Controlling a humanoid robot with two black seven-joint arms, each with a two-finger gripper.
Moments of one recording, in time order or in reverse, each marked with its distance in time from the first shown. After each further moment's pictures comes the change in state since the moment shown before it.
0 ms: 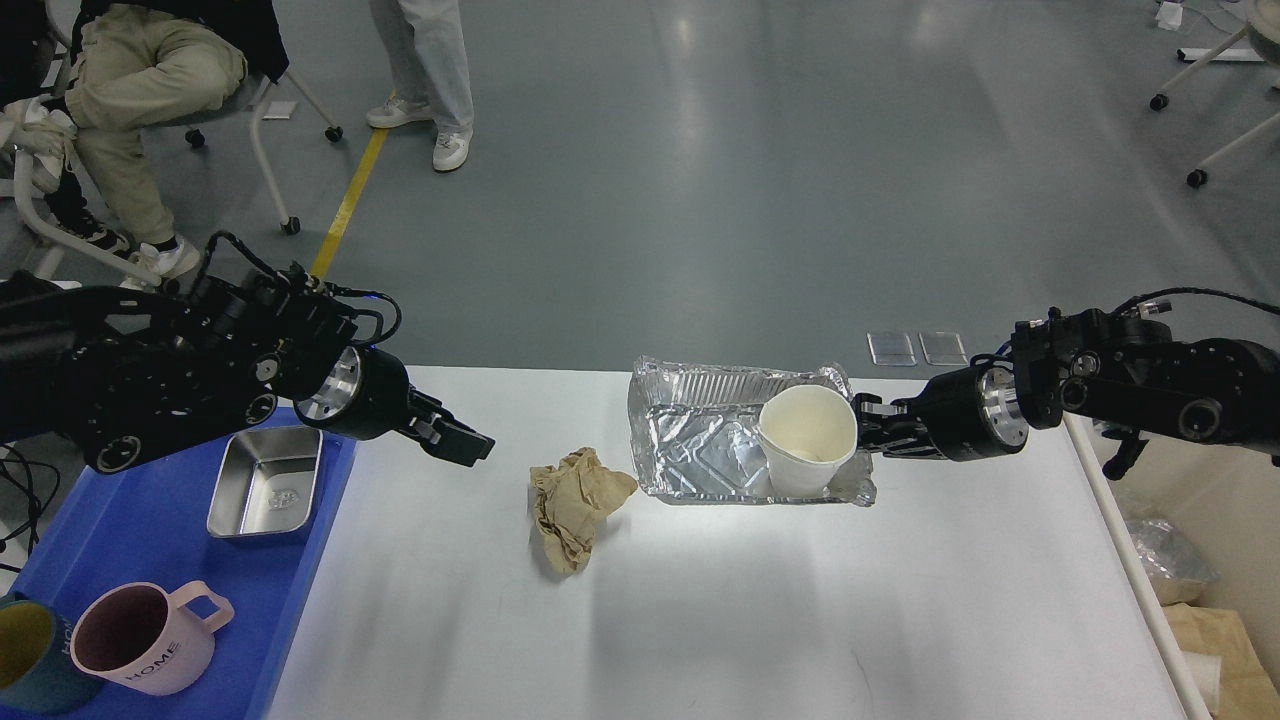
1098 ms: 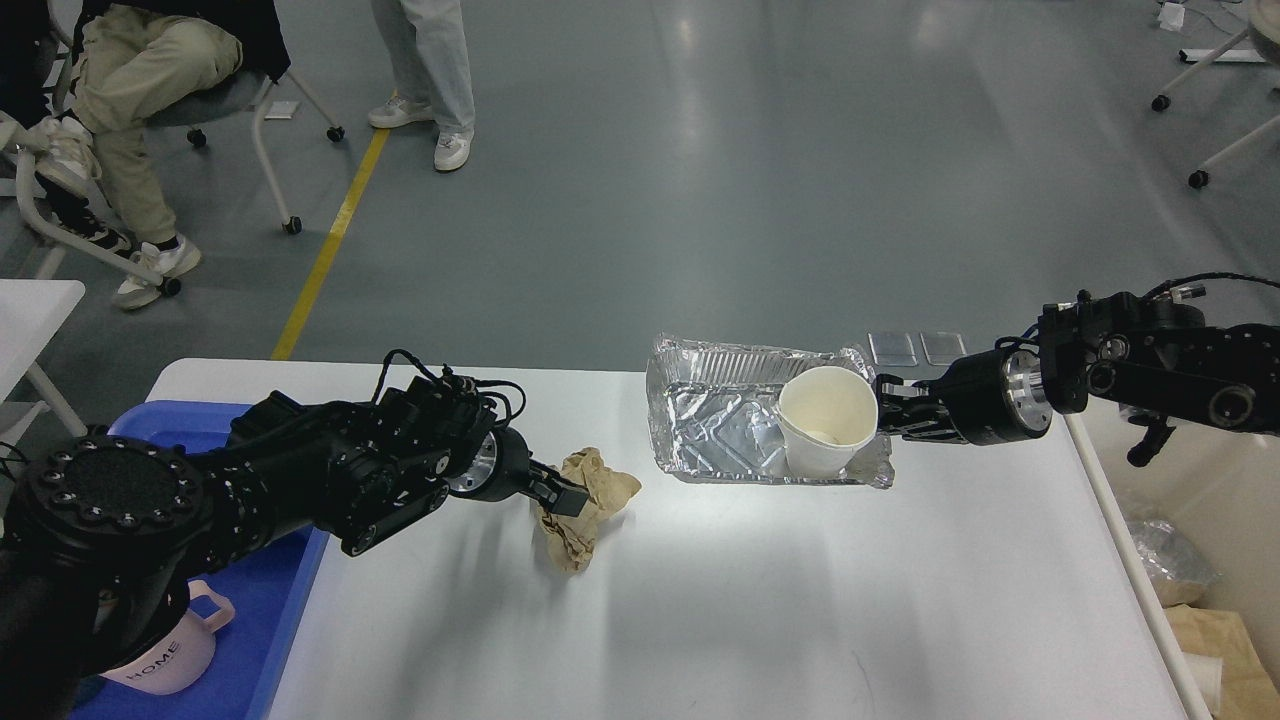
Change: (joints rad) left arm 0.252 -0.464 0.016 0.550 -0.020 0.144 0.006; right arm 0.017 -0.036 0.002 0.002 0.000 0.007 0.000
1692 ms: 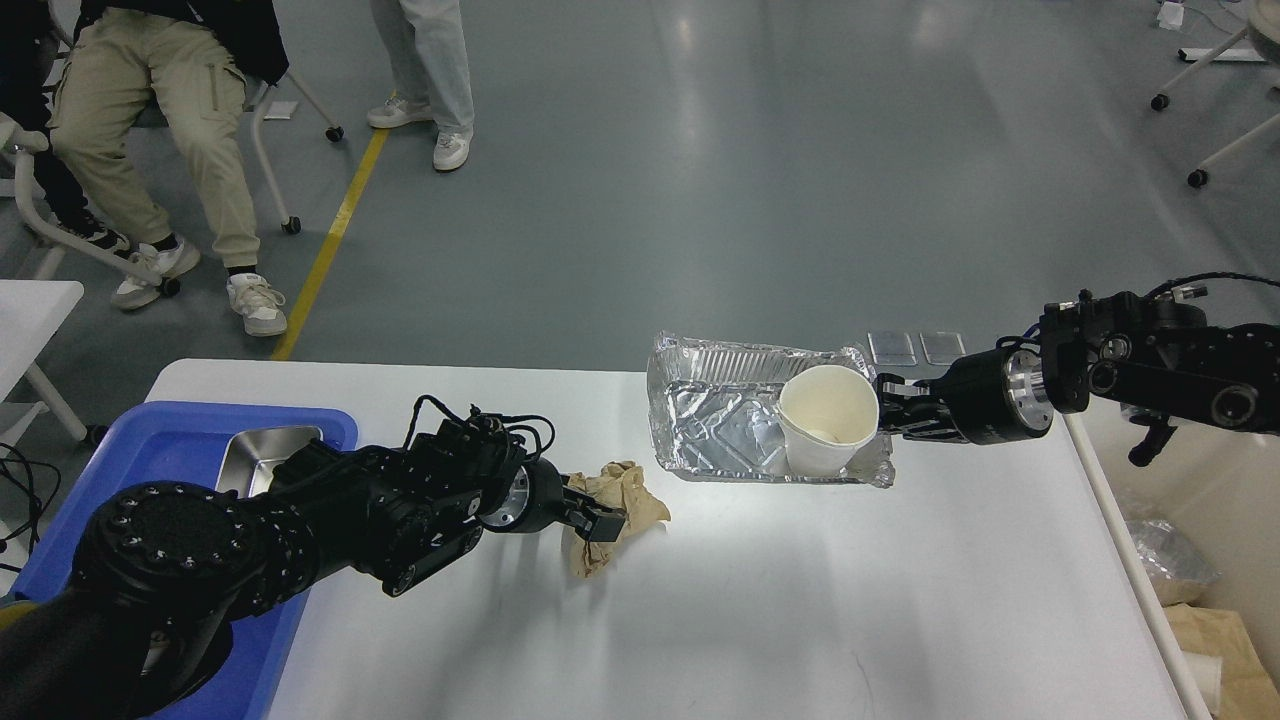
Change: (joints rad) left arm 0.070 -0.079 0.000 0.057 -0.039 0.084 -0.015; right arm 0.001 -0.008 0.002 0.003 0.001 -0.001 0.001
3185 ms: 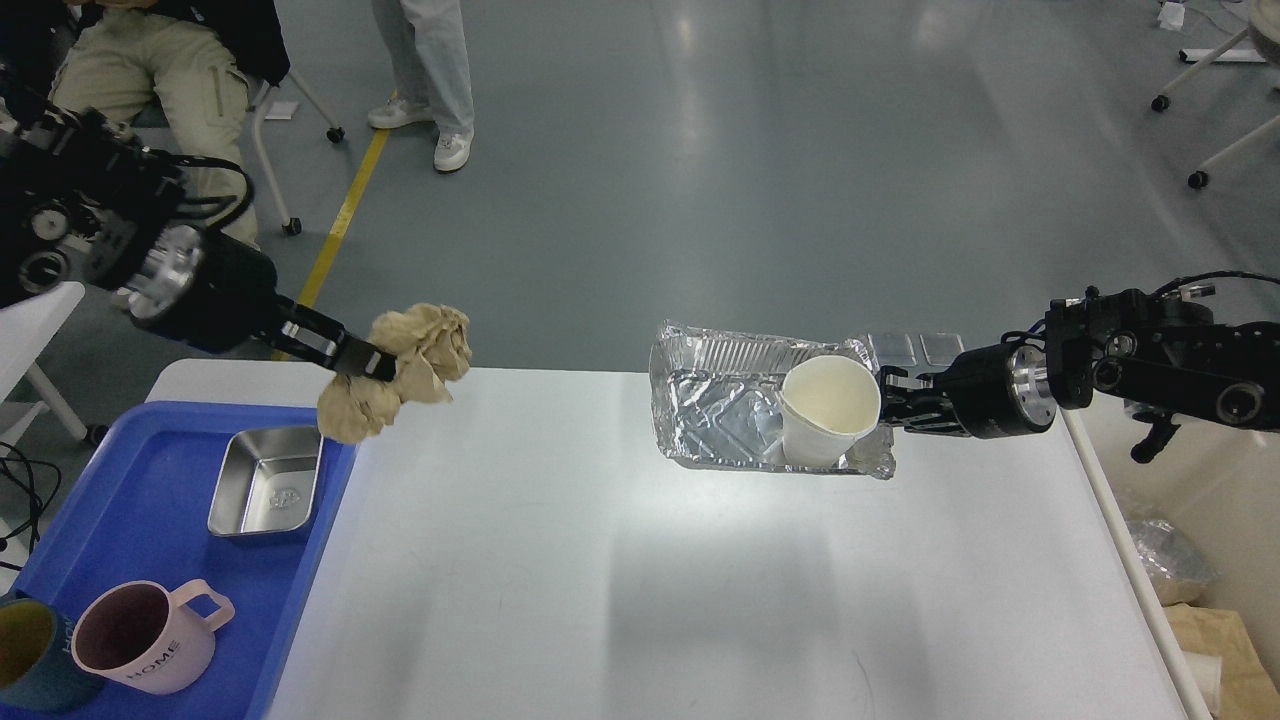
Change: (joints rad) left arm -0.688 0.994 -0.043 -0.898 0.001 -0.524 -0.223; right arm -0.003 -0.004 0.015 -0.004 0.005 -0.008 0.000
